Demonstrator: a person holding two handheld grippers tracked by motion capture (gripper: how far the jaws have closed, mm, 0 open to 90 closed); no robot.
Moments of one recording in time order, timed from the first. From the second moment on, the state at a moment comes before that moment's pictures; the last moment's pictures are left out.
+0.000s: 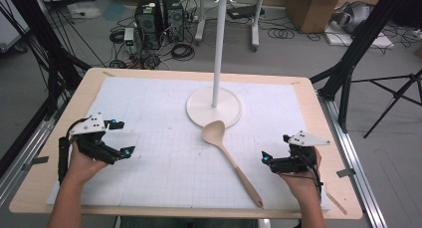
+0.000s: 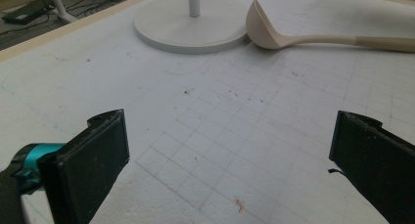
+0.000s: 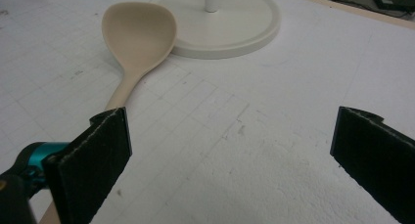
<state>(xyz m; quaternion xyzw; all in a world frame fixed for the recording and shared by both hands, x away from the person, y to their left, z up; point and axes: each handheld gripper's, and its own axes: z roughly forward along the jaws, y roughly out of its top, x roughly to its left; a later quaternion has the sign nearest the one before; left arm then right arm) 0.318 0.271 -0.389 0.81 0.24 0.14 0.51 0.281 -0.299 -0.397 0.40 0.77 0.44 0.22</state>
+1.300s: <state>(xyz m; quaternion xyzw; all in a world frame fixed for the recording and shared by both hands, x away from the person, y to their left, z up) 0.317 0.271 -0.388 0.81 0.24 0.15 0.51 0.279 -0.277 -0.394 0.38 0.79 0.44 0.21</state>
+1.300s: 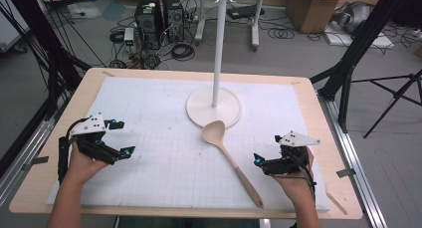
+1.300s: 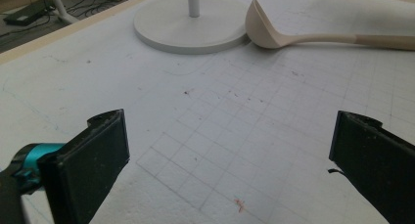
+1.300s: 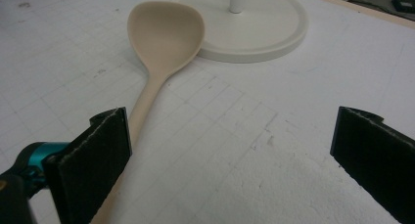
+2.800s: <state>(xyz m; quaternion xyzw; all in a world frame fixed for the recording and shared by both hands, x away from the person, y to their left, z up) 0.317 0.273 -0.387 0.81 0.24 0.15 0.51 0.286 -0.199 -0.429 0.32 0.89 0.32 0.11</state>
